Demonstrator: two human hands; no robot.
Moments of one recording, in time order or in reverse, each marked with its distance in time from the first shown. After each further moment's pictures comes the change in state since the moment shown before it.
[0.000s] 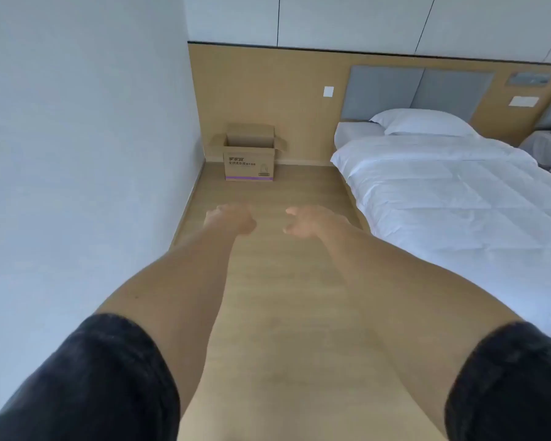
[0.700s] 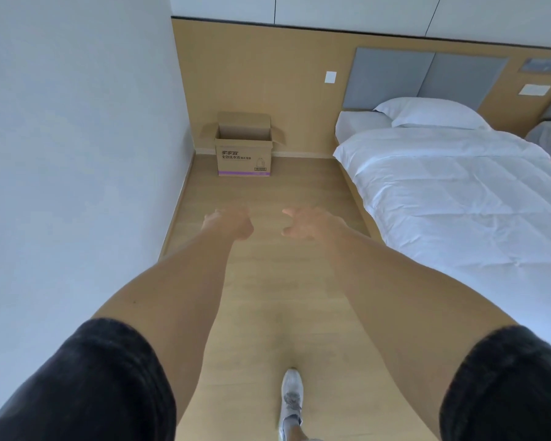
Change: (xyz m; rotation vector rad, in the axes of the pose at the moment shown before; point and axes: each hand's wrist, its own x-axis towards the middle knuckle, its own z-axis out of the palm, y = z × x) left_hand 0.182 -0.037 -0.011 -0.004 -0.089 0.037; right_hand 0.175 -0.034 -0.027 -0.020 -0.063 0.044
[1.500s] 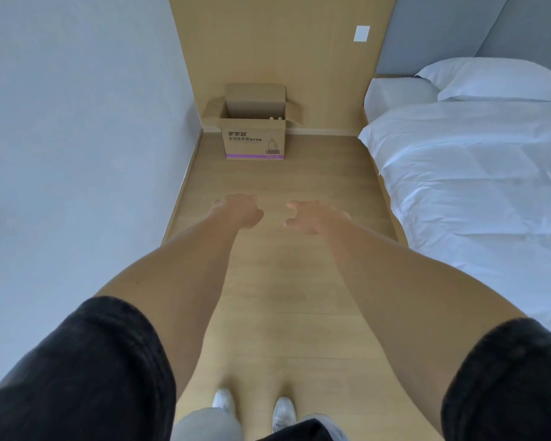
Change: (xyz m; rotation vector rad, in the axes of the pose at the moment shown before) left_hand 0.262 0.085 -0.044 0.071 -0.049 -0.008; right_hand 0.252 0.083 -0.078 0.045 -0.094 -0.058
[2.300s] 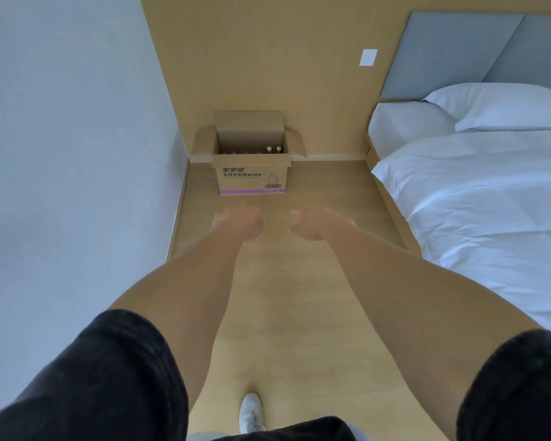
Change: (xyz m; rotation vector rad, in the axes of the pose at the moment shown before) left_hand 0.349 -0.133 -0.113 -0.033 -0.006 0.123; right_hand 0.332 -0.115 -0.141 -0.003 -0.013 0.090
